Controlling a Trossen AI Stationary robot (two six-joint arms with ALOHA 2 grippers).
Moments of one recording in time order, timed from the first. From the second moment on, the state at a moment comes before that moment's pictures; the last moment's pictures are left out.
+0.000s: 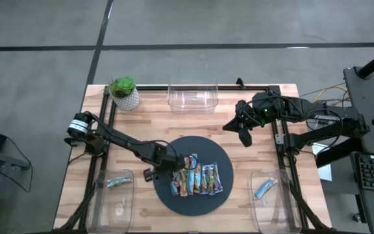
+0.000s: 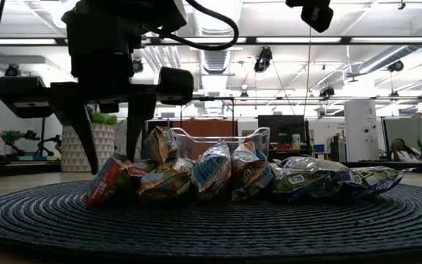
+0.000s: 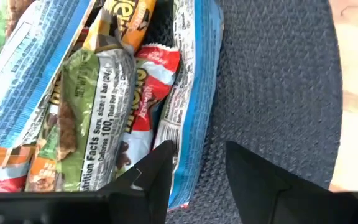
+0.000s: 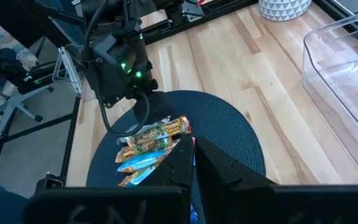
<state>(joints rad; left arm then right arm) -0.25 1.75 1.09 -0.55 0.17 0.94 -0.08 1.07 1.12 -0.62 -0.16 0.34</state>
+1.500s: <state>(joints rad) -0.26 1.83 1.14 -0.53 0.08 0.91 -0.08 1.07 1.12 -0.63 -0.16 0.31</state>
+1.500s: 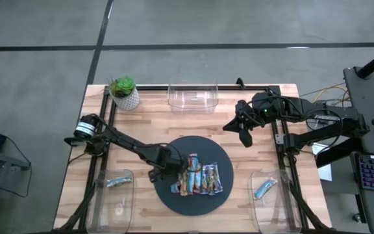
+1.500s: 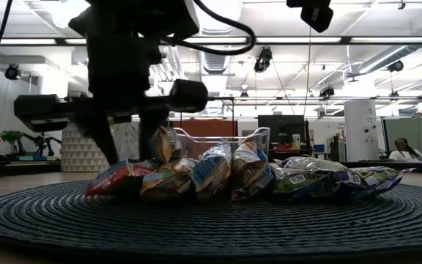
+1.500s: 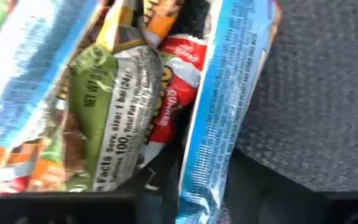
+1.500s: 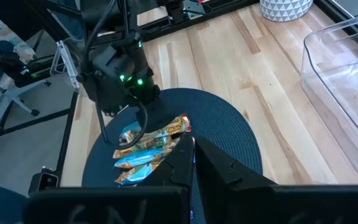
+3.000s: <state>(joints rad) -0.33 1.83 1.67 -1.38 0.02 0.40 -0.08 1.07 1.12 -0.62 -0.16 0.21</state>
